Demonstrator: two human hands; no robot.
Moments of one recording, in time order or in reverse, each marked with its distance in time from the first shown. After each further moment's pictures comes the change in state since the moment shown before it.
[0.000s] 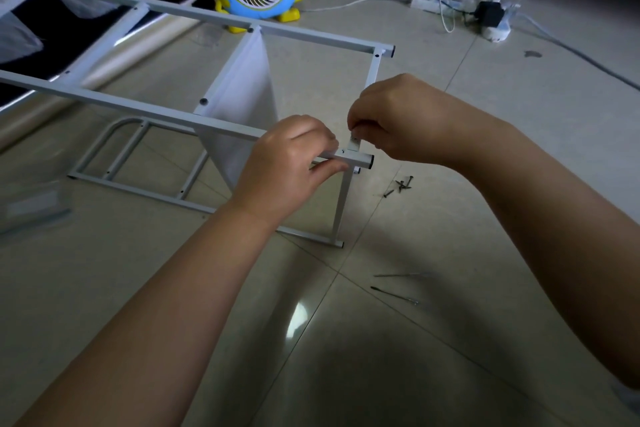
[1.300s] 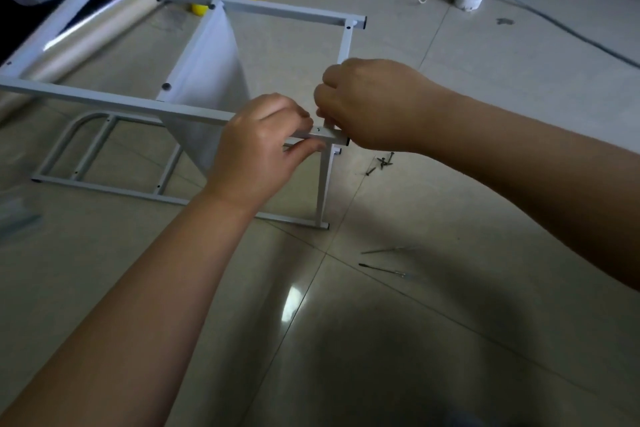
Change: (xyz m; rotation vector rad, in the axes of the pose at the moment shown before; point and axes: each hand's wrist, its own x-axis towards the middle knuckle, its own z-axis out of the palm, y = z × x) left_hand 0.000 0.005 -0.003 0.002 -0.037 0.015; right_hand -0.002 -0.007 0.011 -0.285 -0.036 -0.059
